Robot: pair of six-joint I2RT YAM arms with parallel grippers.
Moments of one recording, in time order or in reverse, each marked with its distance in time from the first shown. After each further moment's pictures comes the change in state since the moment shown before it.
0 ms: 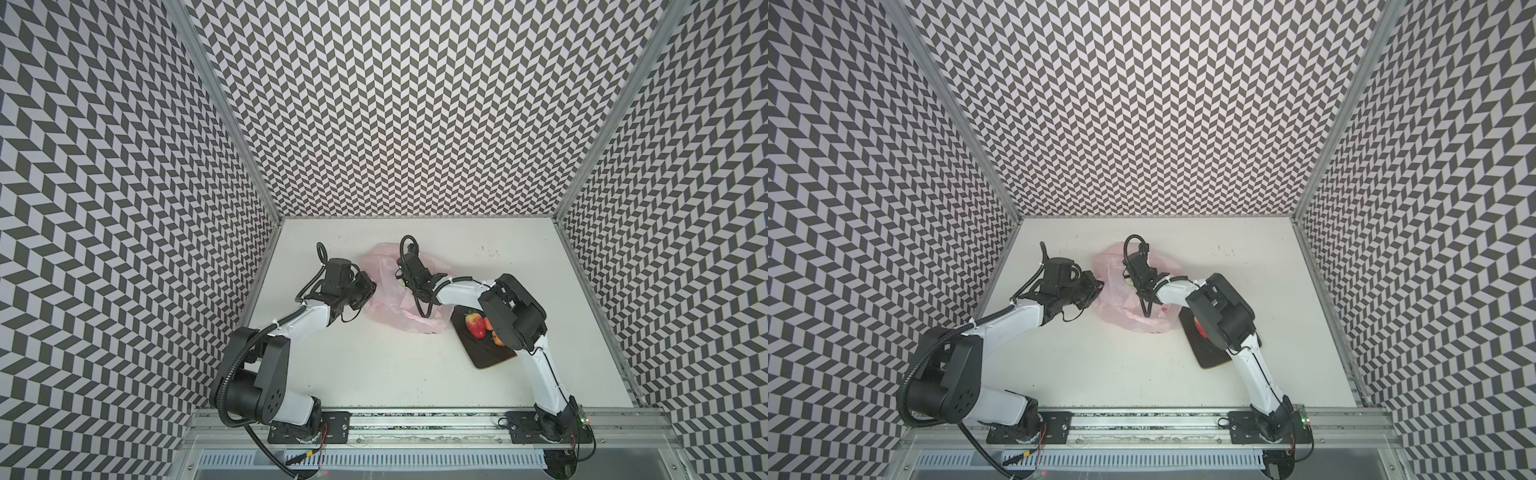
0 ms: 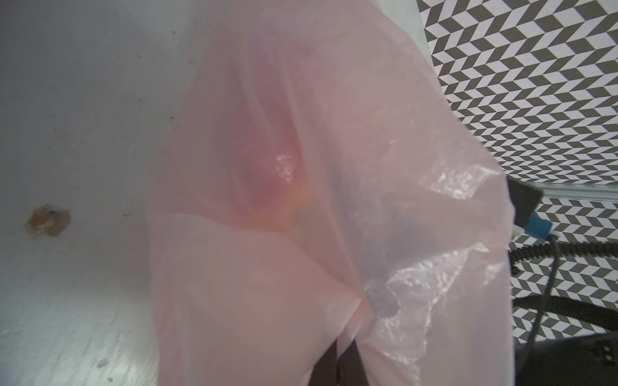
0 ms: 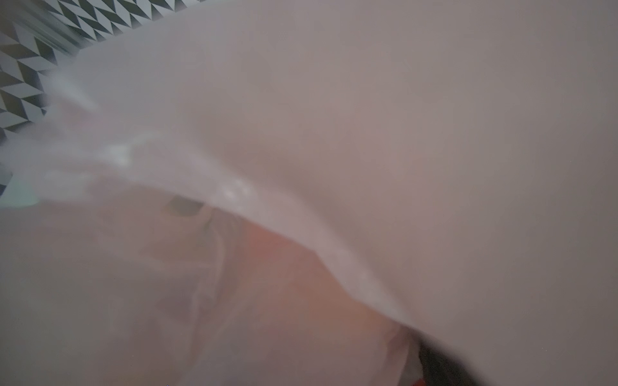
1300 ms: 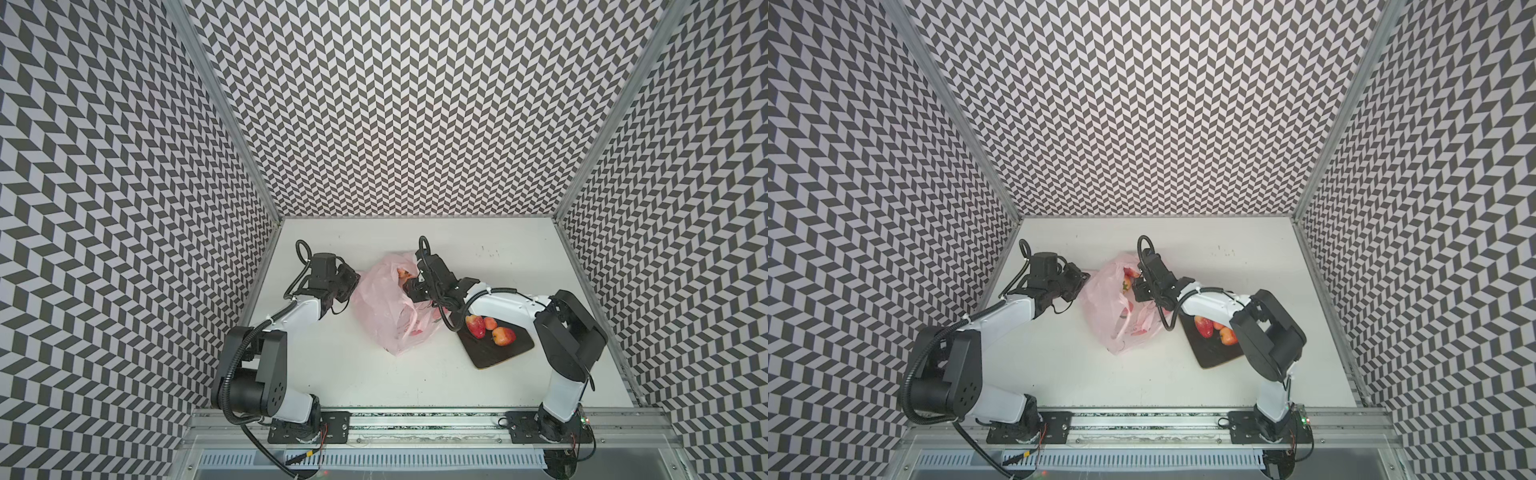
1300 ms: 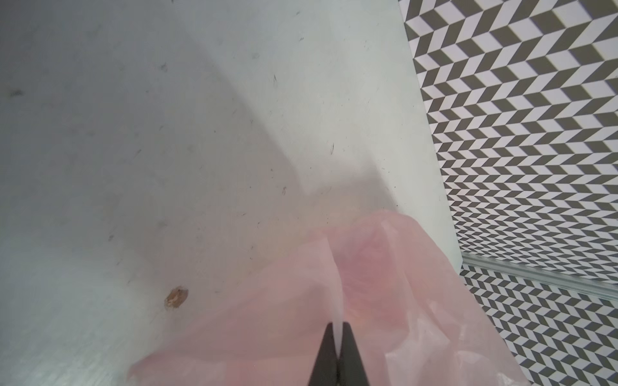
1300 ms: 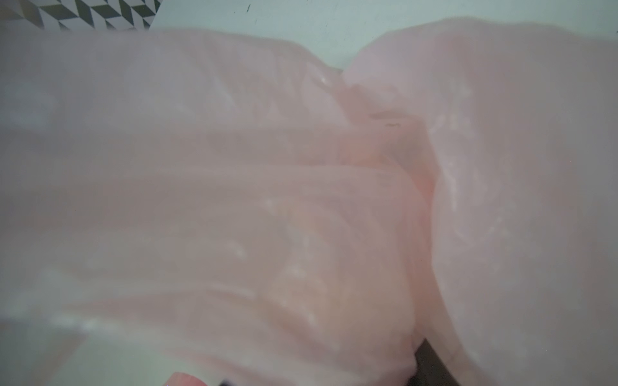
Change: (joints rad) left arm 0.134 0.018 0.041 0.001 -0.090 -0.051; right arm 0.006 -0.438 -0.338 -0.143 -0.250 -0.168
